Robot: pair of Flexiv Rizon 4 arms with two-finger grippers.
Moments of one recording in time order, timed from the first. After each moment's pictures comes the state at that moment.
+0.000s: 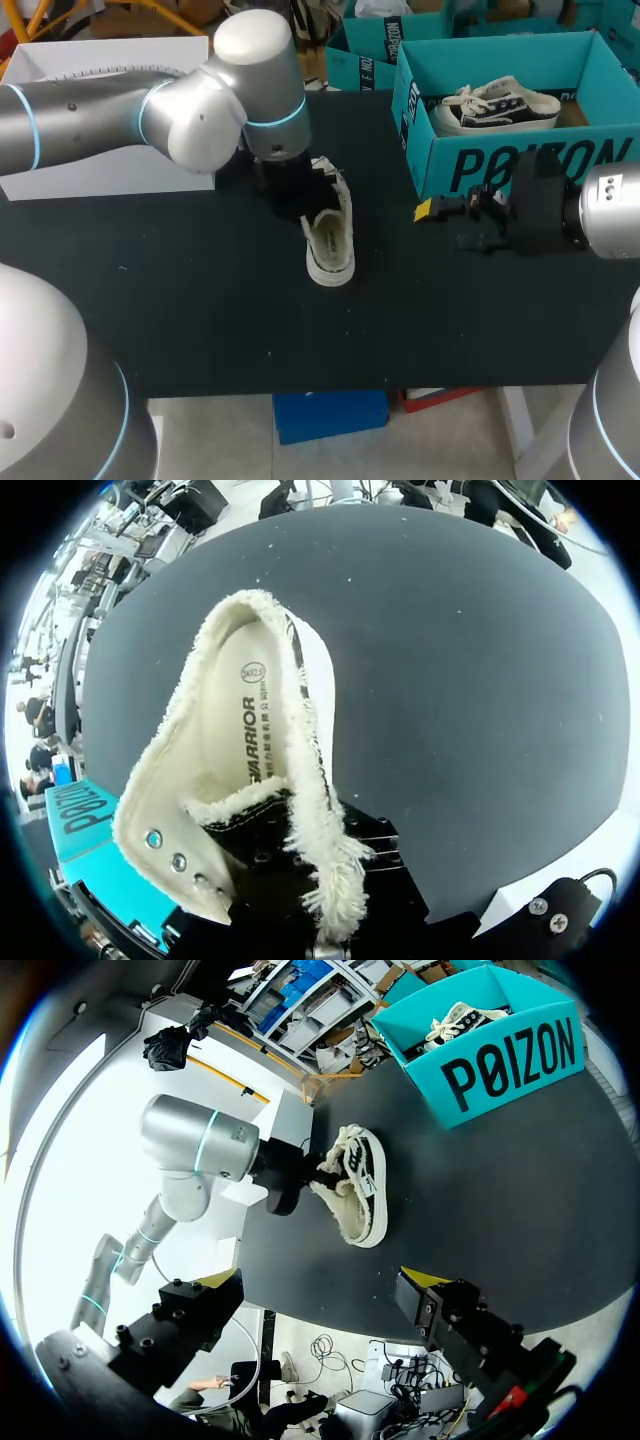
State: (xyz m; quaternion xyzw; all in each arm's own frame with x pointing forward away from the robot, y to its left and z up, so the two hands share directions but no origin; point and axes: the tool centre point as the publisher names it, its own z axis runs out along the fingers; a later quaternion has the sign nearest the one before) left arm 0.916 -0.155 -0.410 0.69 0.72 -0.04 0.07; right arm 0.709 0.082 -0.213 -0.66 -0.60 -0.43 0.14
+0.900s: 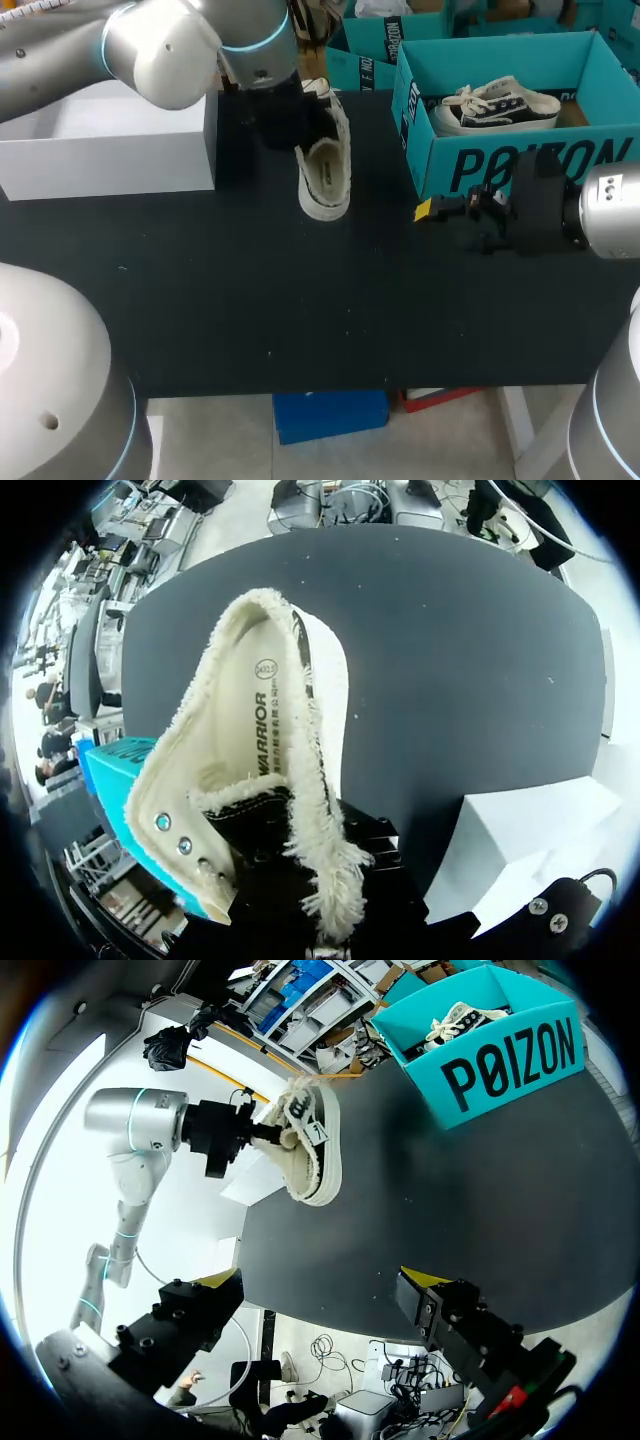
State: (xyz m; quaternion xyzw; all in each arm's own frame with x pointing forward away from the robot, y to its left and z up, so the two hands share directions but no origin) left arm 0.957 -0.150 -0.270 0.67 0.72 -0.01 0.15; right arm 0.709 0.082 -0.213 -0.66 -0.60 -0.43 0.14
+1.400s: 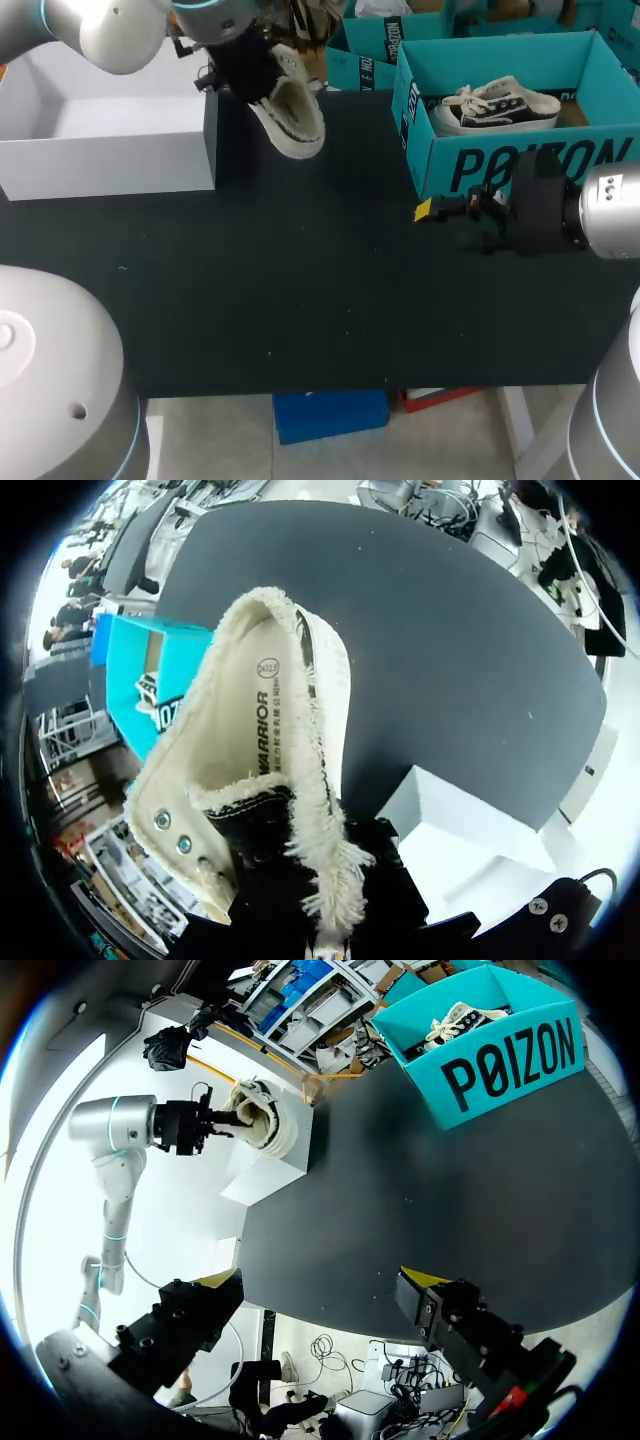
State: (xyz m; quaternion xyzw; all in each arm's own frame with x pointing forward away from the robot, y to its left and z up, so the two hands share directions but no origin) left arm 1.002 -0.070 -0.204 0.48 0.85 0.02 0.20; right arm 0.709 0.082 -0.213 -0.66 -0.60 -0.43 0.14
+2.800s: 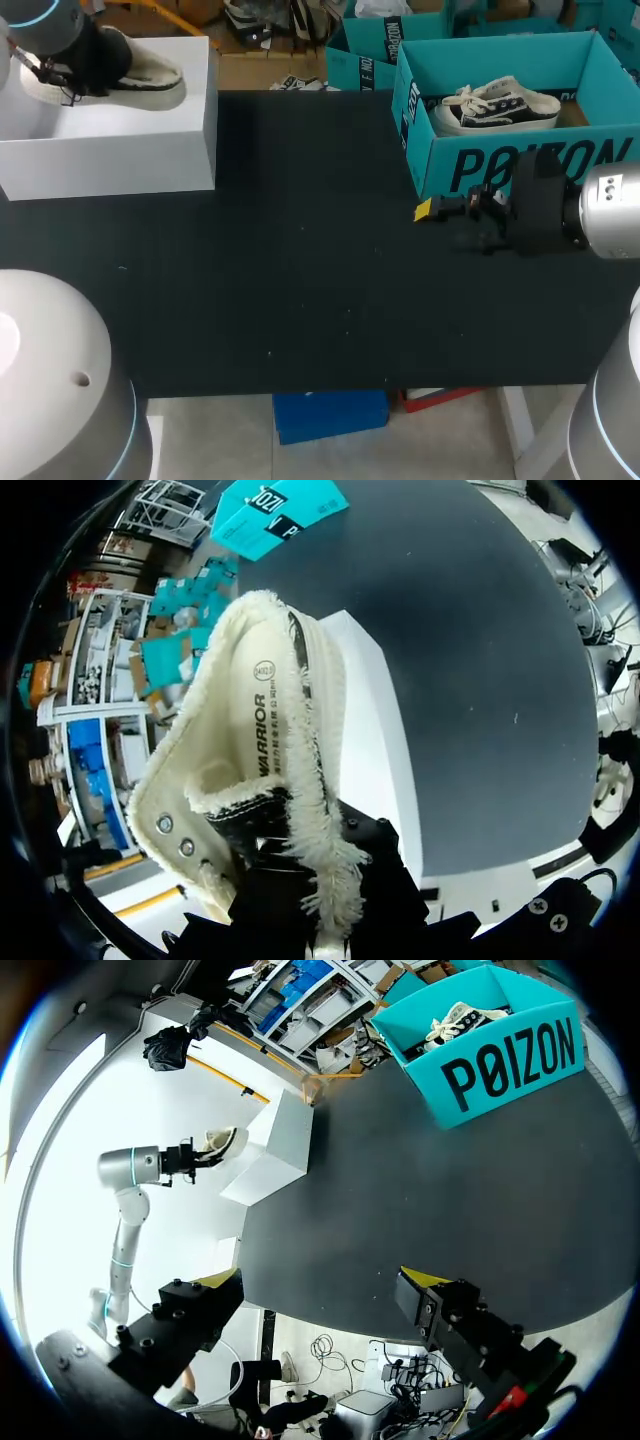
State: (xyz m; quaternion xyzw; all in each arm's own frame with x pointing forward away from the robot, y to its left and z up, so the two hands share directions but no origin) left arm 1.029 0.176 -0.222 0.08 0.97 0.01 0.24; right arm 0.709 0.082 -0.213 -0.66 -0.60 -0.43 0.14
